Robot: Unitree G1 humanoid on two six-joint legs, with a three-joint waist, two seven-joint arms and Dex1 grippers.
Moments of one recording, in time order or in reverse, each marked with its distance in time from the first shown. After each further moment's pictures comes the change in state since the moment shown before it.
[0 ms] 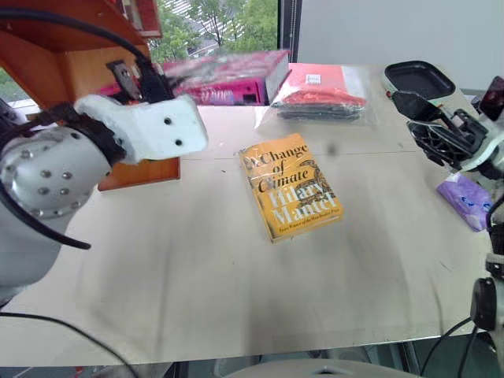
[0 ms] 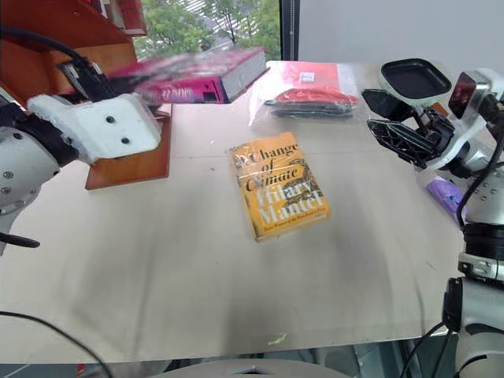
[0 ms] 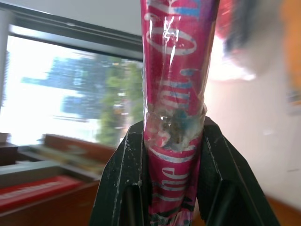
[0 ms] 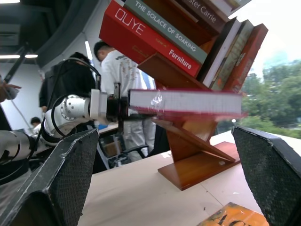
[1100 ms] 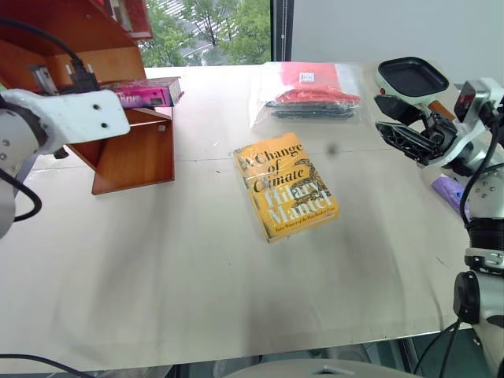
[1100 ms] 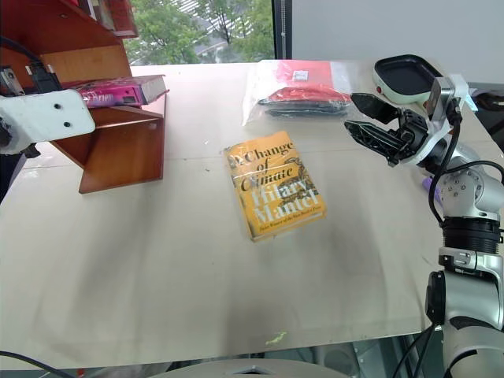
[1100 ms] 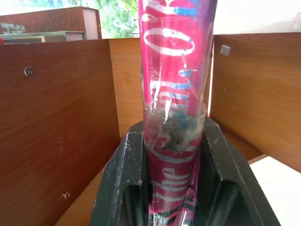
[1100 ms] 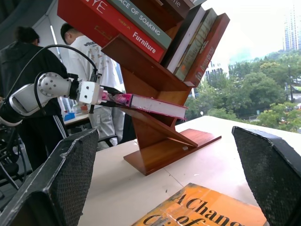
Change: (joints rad) left arm 0.152 0.050 0.097 0.447 0.209 -0.144 -0.306; right arm -0.035 0.080 0.002 0.033 -0.157 -0.098 -0.091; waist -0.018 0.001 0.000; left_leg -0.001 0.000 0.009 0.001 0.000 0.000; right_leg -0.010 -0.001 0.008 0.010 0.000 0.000
